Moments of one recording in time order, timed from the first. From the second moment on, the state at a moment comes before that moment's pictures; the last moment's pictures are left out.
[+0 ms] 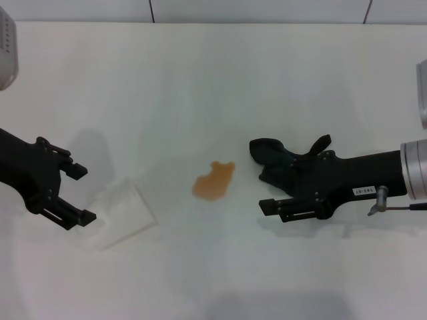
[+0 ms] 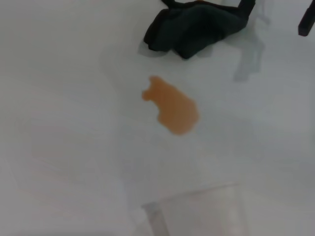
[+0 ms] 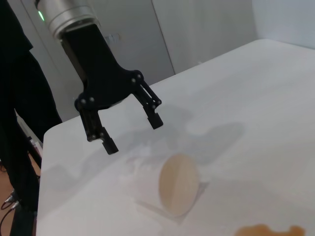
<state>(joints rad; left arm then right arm) -0.62 -2.02 0.97 1.26 2.55 1.89 -1.81 0.30 2.01 -1.46 -1.17 -1.74 -1.32 1.86</state>
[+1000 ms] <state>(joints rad) -0.65 -2.04 0.98 1.10 2.55 1.79 -1.76 0.30 2.01 -1.47 -1.17 -1.74 -1.33 1.86</state>
